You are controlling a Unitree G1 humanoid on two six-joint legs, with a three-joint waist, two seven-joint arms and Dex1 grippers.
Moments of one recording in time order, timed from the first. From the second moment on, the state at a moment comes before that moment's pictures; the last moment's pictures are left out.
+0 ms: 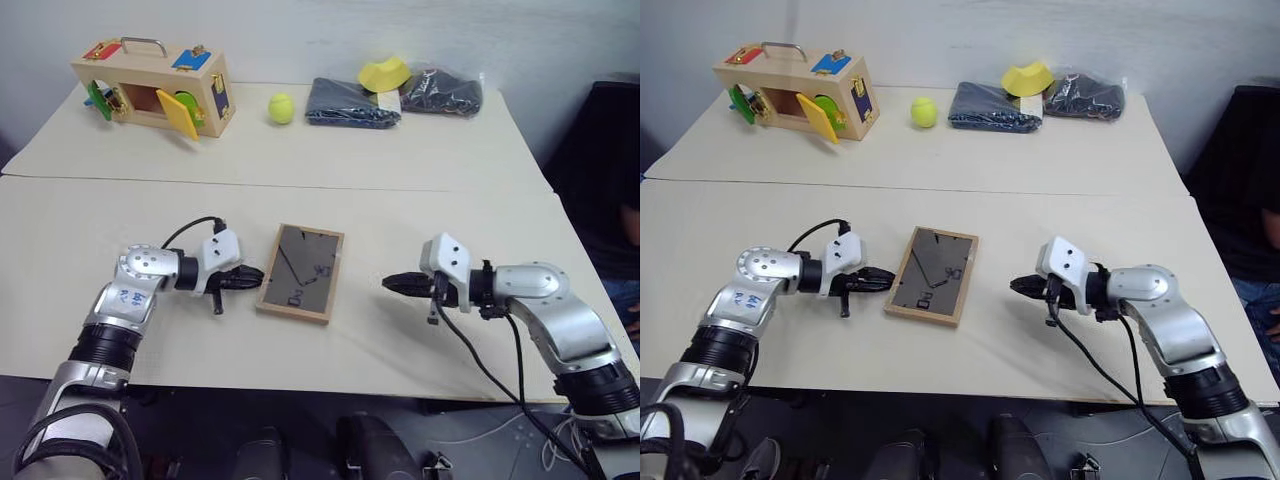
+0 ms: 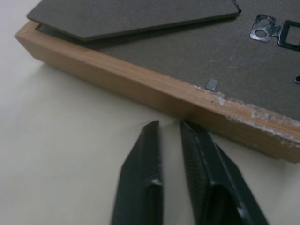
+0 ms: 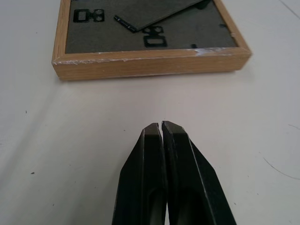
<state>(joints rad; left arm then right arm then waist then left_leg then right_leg) -0.59 0.65 -0.14 0.37 -0.10 0.12 -1.15 -0.41 -0.71 0.17 -0.13 0.25 0.37 1.03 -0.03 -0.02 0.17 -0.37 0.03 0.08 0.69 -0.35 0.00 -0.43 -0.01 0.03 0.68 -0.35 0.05</state>
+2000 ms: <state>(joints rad) -0.71 0.40 0.19 0.20 -0.64 1.58 -0.78 -0.67 -0.62 0.09 -0.11 0.35 0.60 1.14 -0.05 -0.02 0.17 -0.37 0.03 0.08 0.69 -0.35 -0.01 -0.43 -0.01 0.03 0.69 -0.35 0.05</state>
